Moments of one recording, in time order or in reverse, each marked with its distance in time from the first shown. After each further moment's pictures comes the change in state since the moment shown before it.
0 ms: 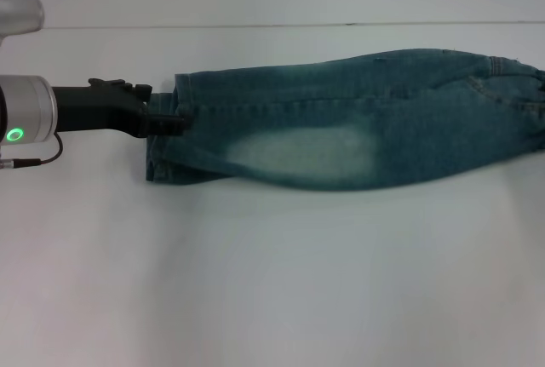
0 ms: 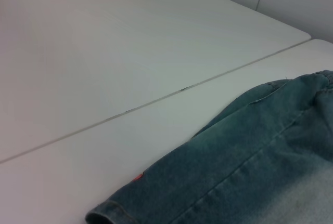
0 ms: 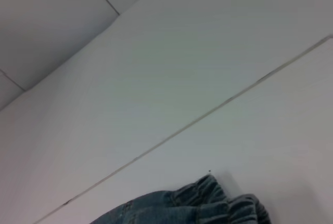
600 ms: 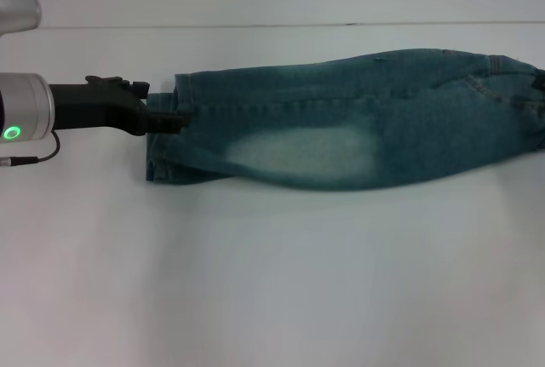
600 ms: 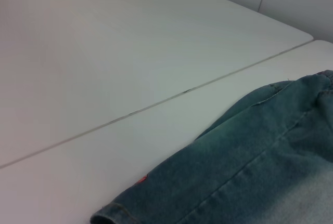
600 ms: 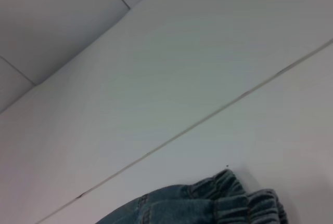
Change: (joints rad) left arm 0.003 0.000 0.000 0.012 0.000 0.000 0.000; right arm 0.011 0.006 -0.003 0.004 -0.002 -0.012 -0.001
